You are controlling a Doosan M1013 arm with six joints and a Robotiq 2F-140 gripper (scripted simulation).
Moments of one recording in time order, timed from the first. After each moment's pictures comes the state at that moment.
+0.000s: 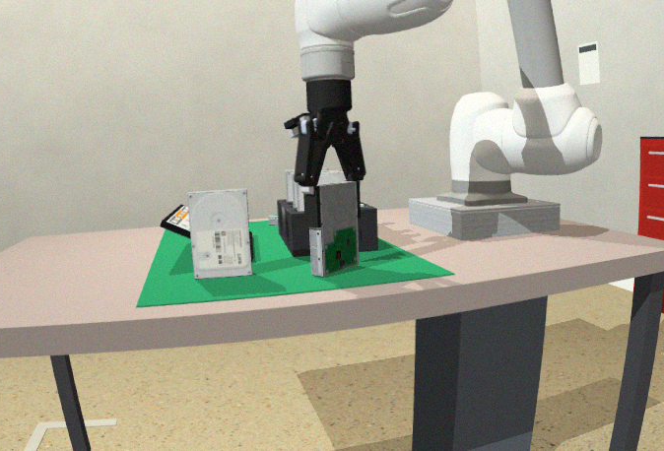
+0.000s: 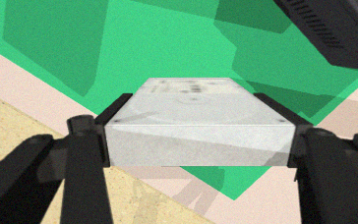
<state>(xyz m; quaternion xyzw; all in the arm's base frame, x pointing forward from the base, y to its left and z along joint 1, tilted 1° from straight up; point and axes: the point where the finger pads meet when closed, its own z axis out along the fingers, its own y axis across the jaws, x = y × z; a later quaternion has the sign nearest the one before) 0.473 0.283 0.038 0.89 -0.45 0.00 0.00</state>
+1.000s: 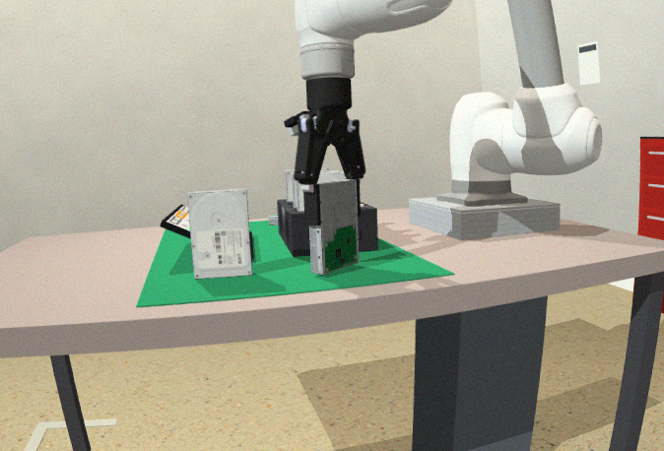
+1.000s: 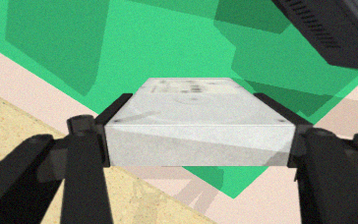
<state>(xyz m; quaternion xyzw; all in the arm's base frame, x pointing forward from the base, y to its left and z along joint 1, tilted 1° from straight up) 0.473 0.283 0.041 0.89 -0.45 0.00 0.00</state>
